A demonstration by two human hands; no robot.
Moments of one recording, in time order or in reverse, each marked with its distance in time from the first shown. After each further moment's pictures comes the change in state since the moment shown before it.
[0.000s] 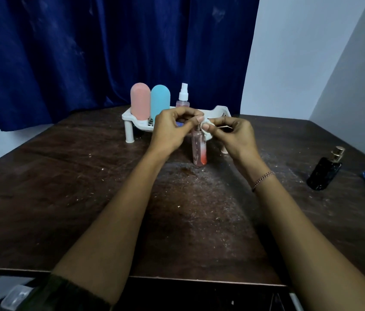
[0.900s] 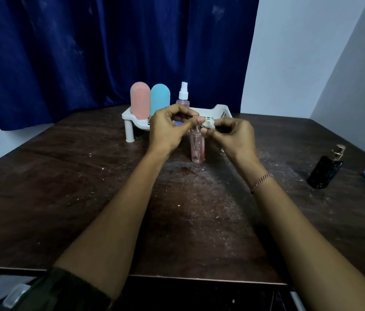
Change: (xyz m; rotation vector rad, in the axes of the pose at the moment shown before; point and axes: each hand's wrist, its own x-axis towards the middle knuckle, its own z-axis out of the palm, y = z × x) left_hand -0.002 -0.002 0.004 -0.062 0.087 -0.009; right_hand -0.007 -0.003 -0.001 -0.125 0.026 -0.039
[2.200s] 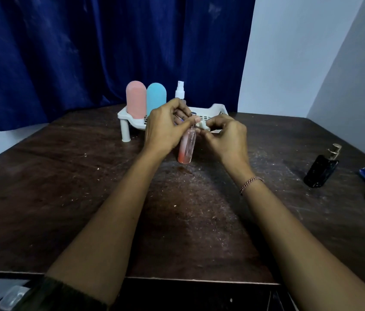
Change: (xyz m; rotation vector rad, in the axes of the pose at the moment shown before) left_hand 0.002 0.004 -0.002 0.335 -0.014 0.071; right_hand -0.001 -0.001 0.008 -0.250 0.114 -0.189
